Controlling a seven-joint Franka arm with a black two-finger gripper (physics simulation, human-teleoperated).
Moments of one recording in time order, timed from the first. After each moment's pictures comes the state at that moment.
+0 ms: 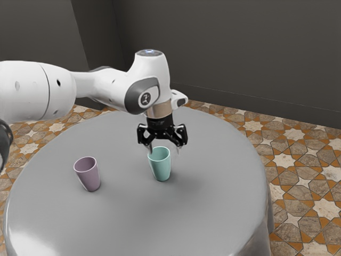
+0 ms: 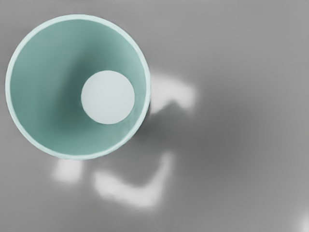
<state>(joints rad) -0.51 0.33 0.31 -1.76 -0.13 2.06 -0.52</state>
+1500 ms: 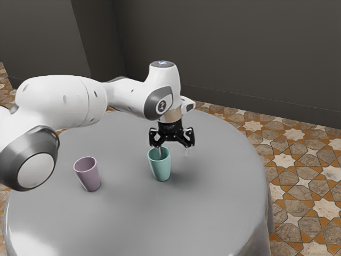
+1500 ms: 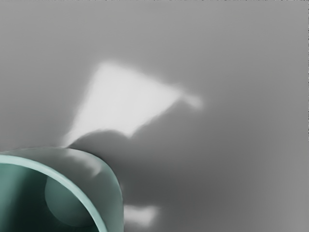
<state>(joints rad) -0.44 0.58 0.29 -1.53 -0.18 2.08 -0.50</state>
